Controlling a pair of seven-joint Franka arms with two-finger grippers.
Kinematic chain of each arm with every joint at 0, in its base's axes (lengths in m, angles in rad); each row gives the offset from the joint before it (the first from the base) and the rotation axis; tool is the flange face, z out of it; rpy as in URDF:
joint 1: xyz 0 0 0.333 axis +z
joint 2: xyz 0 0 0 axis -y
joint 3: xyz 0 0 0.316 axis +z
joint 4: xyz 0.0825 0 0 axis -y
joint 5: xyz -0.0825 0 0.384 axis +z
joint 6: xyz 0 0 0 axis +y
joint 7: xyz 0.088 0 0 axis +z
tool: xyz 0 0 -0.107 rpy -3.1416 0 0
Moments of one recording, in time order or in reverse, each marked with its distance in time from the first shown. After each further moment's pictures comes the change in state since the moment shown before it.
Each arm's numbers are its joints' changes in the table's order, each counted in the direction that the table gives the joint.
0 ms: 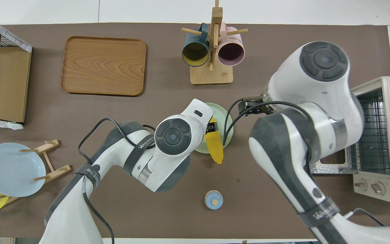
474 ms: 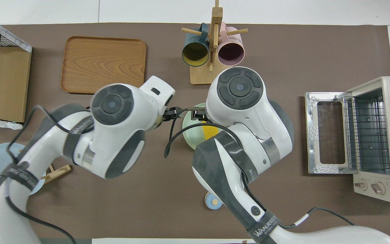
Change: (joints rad) left arm 0.214 0.137 0.008 0.037 -0.001 0.247 -0.253; right arm 0.154 -0.099 0.000 0.076 -0.005 -0.067 -0.210
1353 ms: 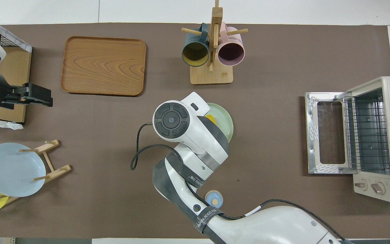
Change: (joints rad) left arm 0.398 0.155 0.007 0.281 0.037 0.559 -0.488; right arm 0.162 -0.230 -0.001 0.057 -0.094 -0.240 -0.186
